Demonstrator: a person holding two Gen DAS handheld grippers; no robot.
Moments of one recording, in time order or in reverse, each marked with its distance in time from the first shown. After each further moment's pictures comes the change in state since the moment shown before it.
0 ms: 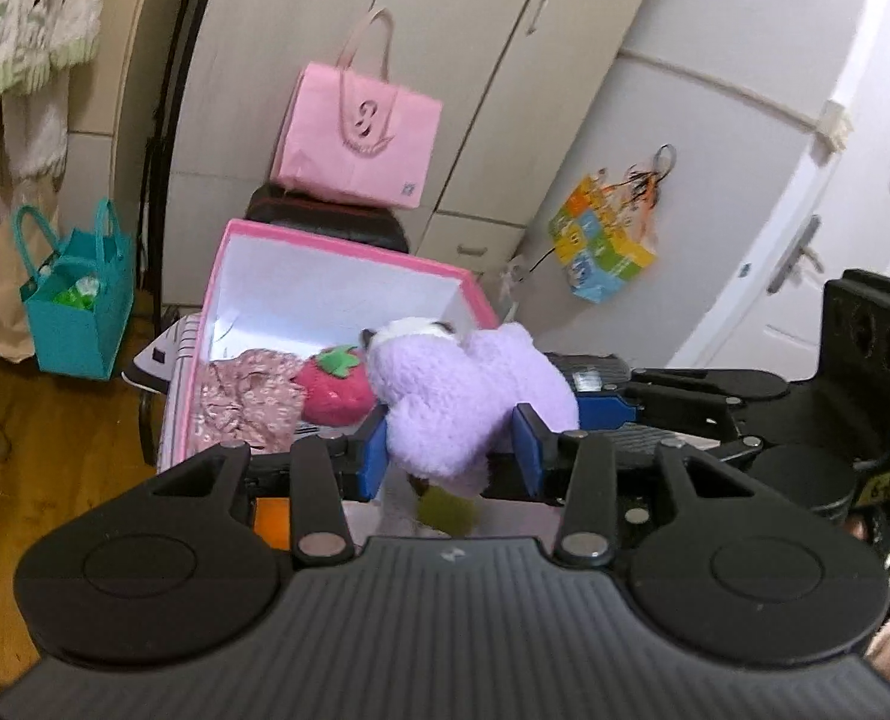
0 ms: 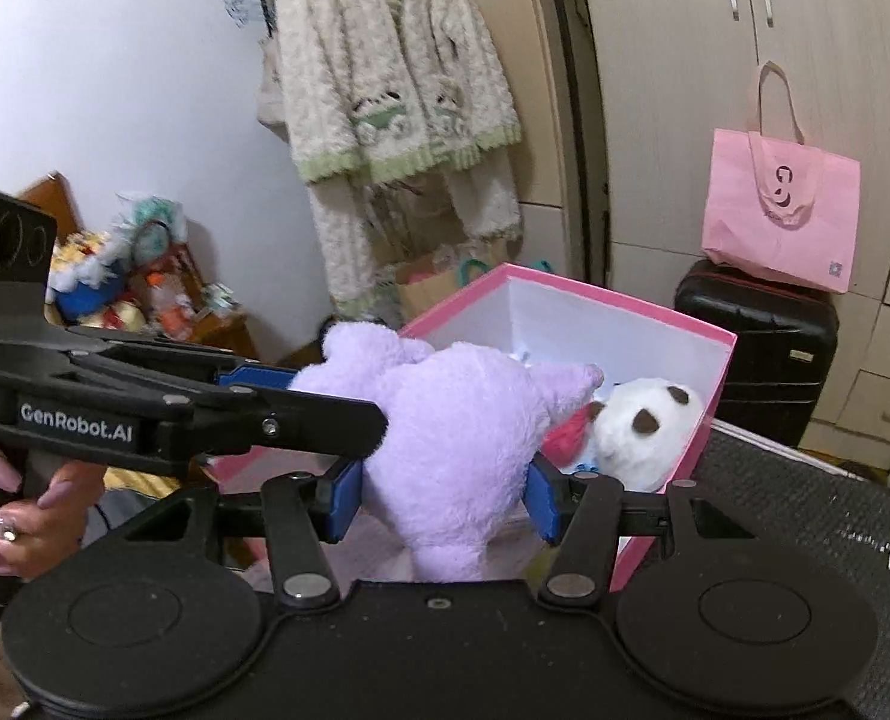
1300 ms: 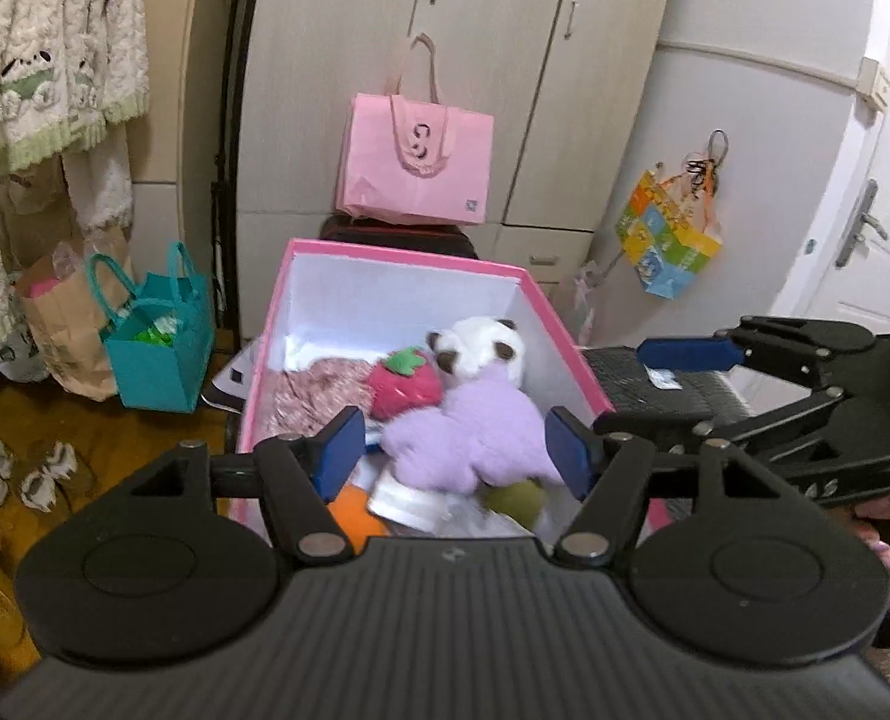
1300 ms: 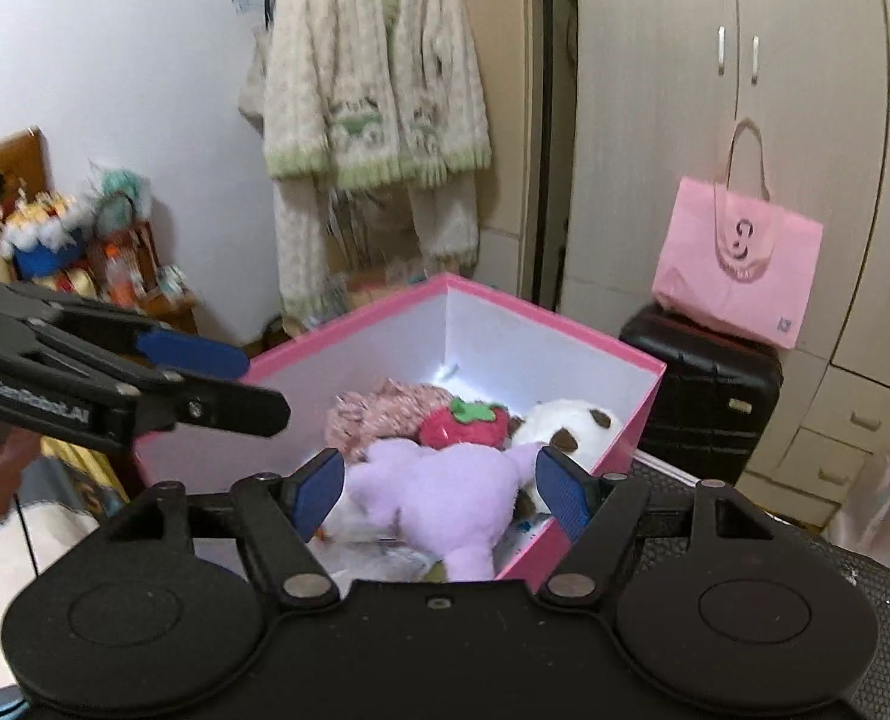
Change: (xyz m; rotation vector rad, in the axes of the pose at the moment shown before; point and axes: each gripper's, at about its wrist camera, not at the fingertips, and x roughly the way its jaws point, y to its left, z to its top) left arm -0.020 -0.020 -0.018 0.083 -0.043 0.169; right arm -0.042 -0.008 -0.017 -0.105 -0.097 -0.097
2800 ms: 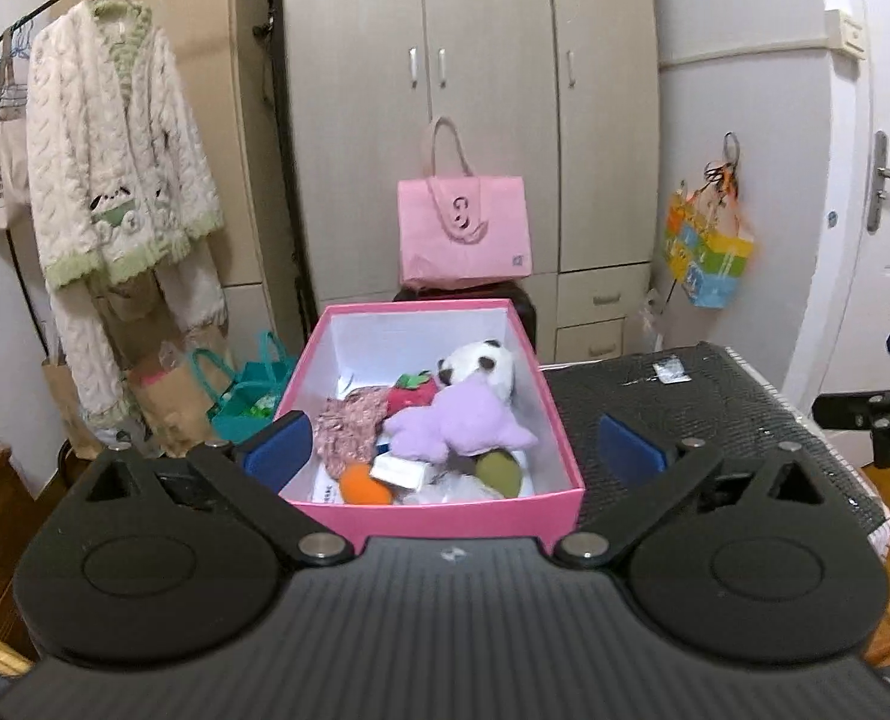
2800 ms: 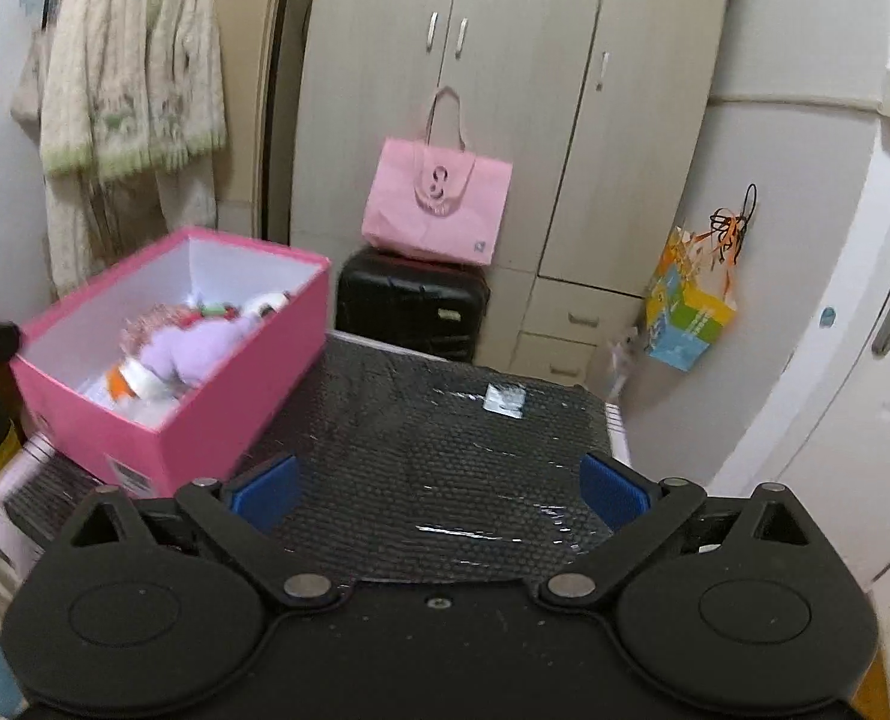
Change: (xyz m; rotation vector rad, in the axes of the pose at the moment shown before) left arm -0.089 -0.111 -0.052 0.173 -0.167 0.241; right arm -0.161 0.006 -0.072 0.184 0.051 -0.522
